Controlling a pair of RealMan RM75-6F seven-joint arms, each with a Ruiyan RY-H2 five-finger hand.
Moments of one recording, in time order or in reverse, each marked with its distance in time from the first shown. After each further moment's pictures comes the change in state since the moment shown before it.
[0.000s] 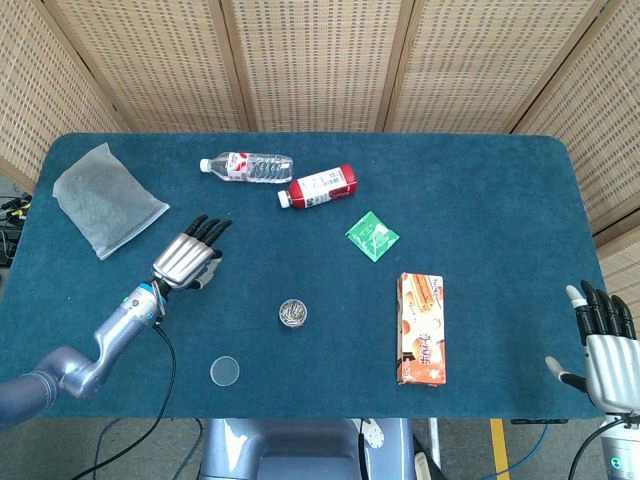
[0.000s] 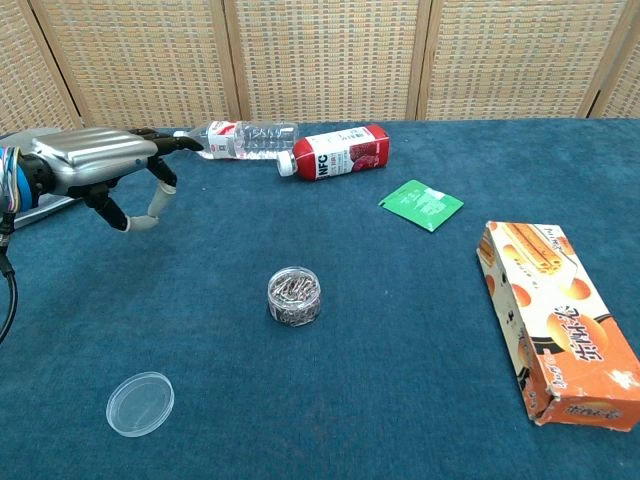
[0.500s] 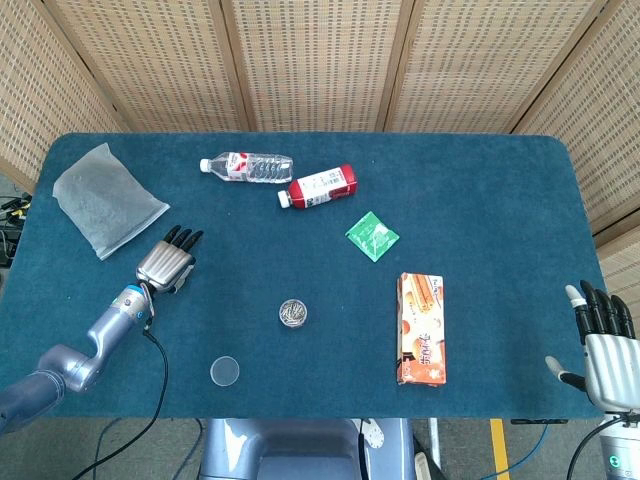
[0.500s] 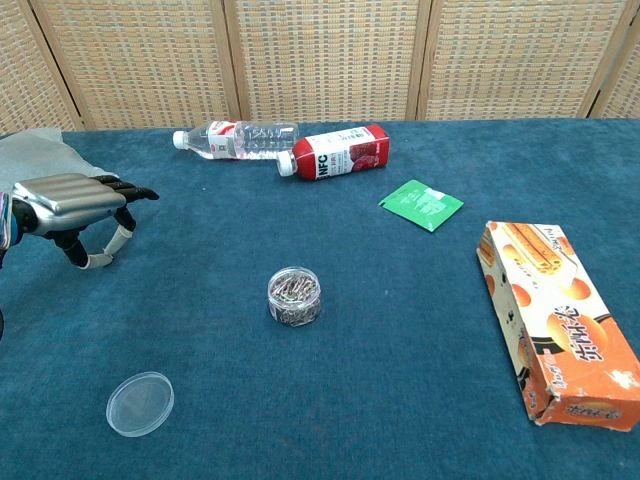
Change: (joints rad) left arm 0.016 -0.132 0.055 0.336 -0.041 -0.143 0.024; right arm 0.003 -0.006 0.003 0.005 0.009 -0.006 -0.012
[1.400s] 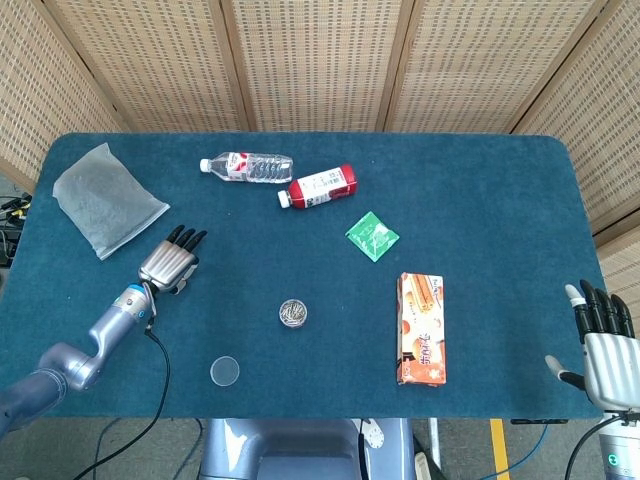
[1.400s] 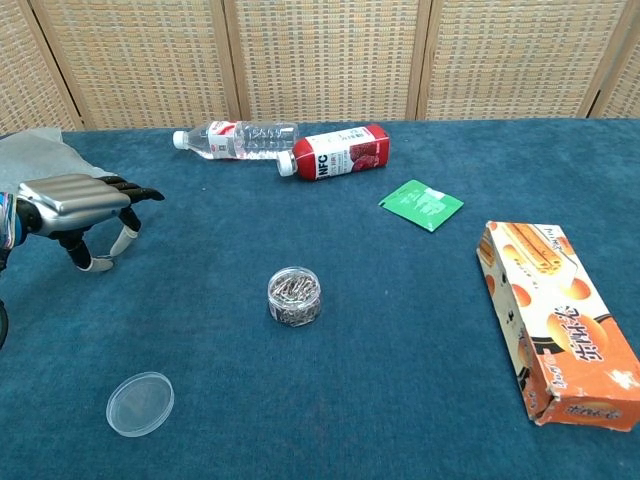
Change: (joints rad) left arm -0.007 -0.010 0.012 0.021 0.028 -0.002 -0.048; right arm 0.002 -0.005 0.003 0.002 0.006 -0.004 -0.010
